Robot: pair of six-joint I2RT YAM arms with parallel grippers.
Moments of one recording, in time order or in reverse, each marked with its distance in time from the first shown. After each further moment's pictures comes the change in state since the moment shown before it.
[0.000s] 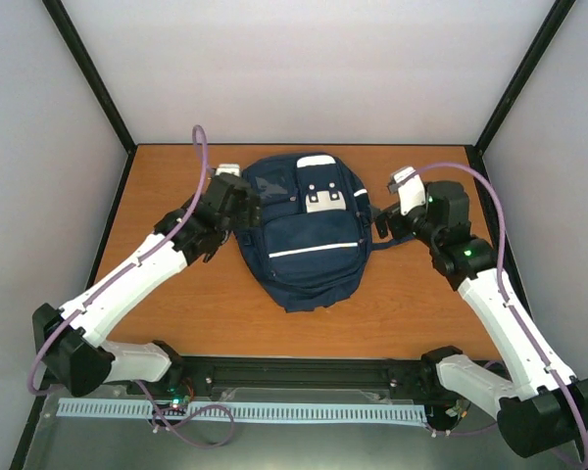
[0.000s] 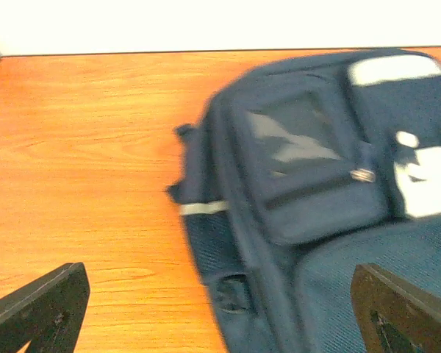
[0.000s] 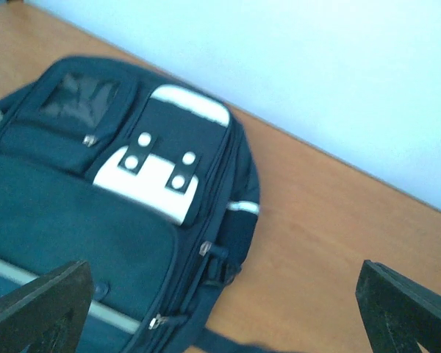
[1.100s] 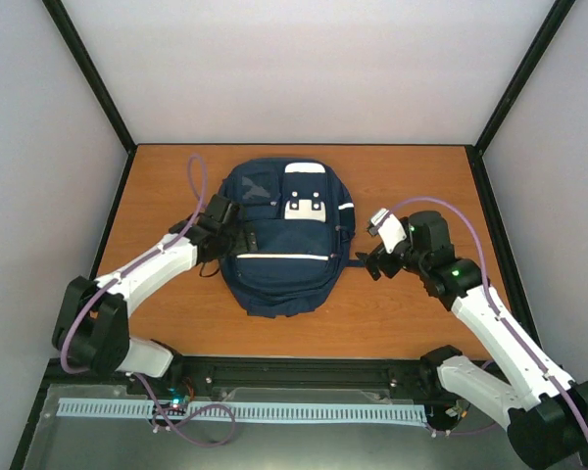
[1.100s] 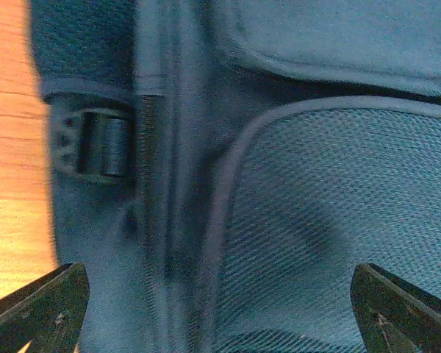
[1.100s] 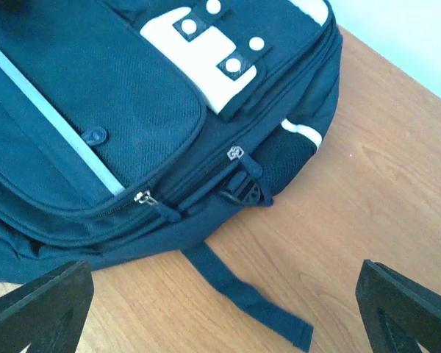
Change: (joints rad) left arm 0.196 0.107 -0.274 0.078 0.345 -0.221; right arm 0.087 -0.069 -0.193 -0.083 -0.078 -0.103
